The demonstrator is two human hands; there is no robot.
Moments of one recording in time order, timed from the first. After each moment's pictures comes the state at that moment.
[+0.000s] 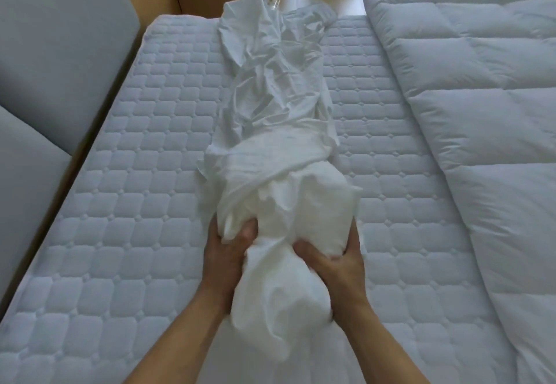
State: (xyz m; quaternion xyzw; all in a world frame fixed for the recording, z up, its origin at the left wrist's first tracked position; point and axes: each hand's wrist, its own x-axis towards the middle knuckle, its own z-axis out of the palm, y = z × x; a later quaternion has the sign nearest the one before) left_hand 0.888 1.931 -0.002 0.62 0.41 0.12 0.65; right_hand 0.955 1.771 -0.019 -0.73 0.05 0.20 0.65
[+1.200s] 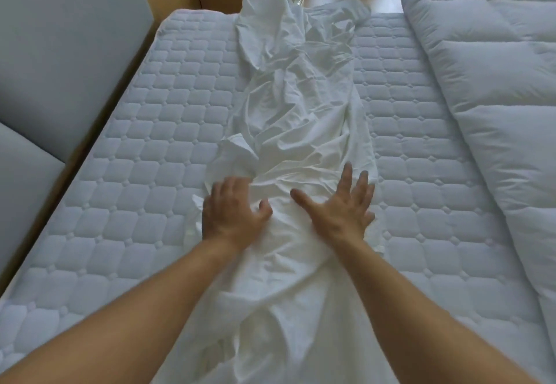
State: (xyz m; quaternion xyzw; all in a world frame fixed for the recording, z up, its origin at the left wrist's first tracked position) left_hand 1.014 2.024 -0.055 0.93 0.32 0.10 0.16; right_hand 1.114 1.878 -0.055 -0.92 -0.04 0.21 0.32
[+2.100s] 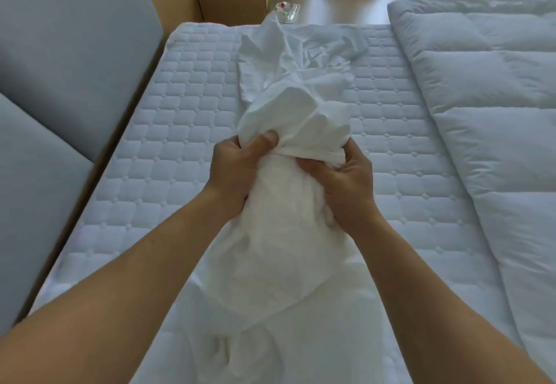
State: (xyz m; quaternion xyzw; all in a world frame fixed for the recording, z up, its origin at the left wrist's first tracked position) left_hand 1.002 2.007 0.089 0.62 0.32 0.16 0.70; right_hand 1.074 1.862 0.056 -0.66 -0.13 0.15 0.72
